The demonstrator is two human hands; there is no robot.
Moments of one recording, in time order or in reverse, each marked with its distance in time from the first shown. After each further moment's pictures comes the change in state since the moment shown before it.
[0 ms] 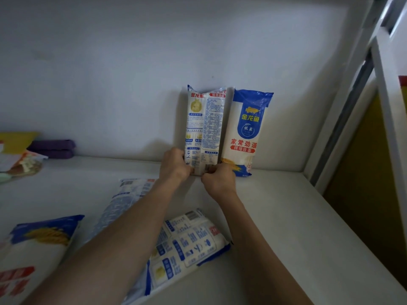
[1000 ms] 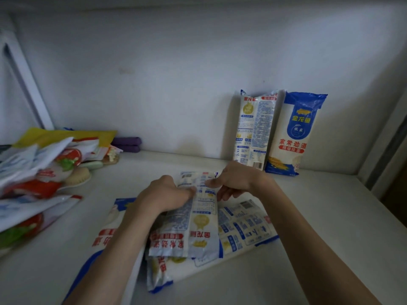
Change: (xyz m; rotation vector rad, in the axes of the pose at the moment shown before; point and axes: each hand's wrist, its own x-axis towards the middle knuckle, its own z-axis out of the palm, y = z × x) left_hand -0.120 -0.042 -0.164 0.256 -0.310 -0.422; right_hand -0.047 -0.074 0.015 -0.339 -0.795 0.011
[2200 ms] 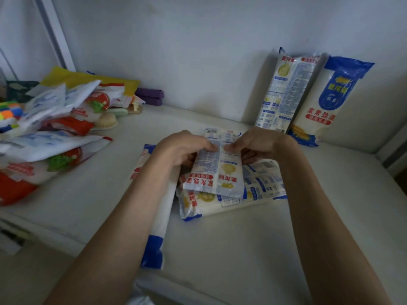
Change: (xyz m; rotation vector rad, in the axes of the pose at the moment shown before) left_hand 0.000 -0.018 -0.003 -0.669 -0.252 -0.041; right_hand -0.007 -0.009 0.016 0.170 -0.094 0.085
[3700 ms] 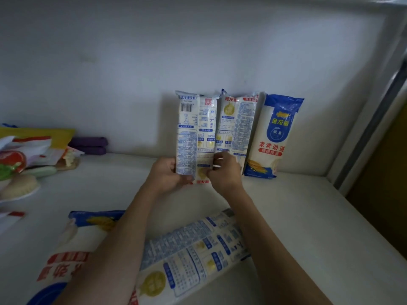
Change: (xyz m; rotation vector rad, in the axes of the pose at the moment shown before) left_hand 0.138 0.017 0.039 0.064 0.041 0.607; right_hand 0.057 0.028 -0.017 0.216 0.762 -0.326
